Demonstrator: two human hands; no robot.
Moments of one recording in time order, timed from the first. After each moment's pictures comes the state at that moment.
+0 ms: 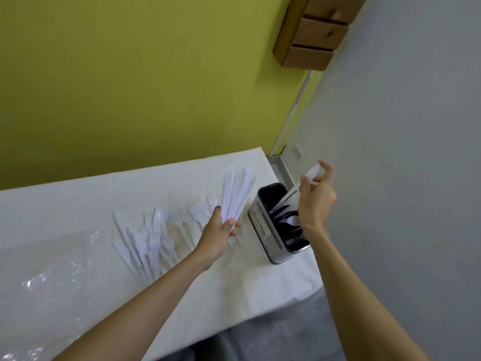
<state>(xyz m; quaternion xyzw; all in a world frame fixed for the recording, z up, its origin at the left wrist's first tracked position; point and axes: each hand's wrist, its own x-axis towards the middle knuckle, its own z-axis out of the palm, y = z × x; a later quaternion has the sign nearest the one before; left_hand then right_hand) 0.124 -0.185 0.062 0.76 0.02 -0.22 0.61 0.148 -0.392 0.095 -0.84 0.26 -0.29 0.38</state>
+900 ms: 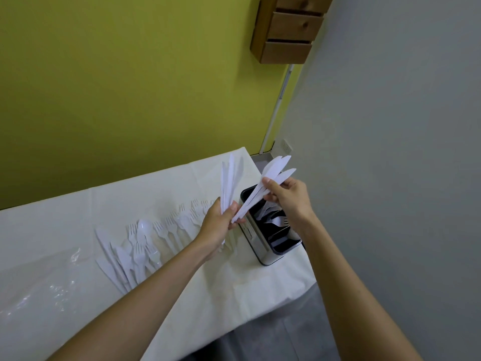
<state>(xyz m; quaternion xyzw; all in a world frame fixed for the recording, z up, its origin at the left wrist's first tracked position) 0.152 -0.230 0.072 0.69 0.03 -0.24 0.68 0.147 -0.399 0.114 -0.68 0.23 -0.05 0.69</state>
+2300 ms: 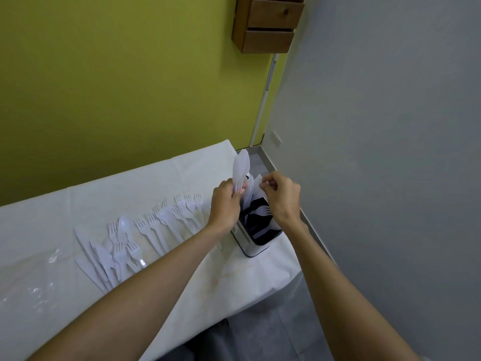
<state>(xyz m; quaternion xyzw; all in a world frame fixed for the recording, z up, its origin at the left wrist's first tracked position) 0.165 -0.300 0.060 0.86 -0.06 -0.09 0.49 0.129 -0.425 0.090 -0.89 0.21 -0.13 0.38</state>
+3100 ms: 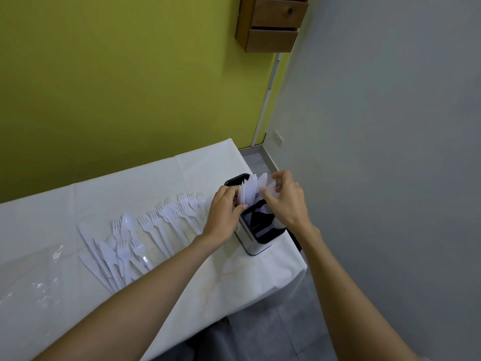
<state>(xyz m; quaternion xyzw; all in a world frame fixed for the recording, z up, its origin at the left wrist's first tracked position) 0.150 -0.279 0.049 0.87 -0.16 -0.06 0.46 0.117 -0.433 0.089 -0.92 0.20 -0.08 0.33</state>
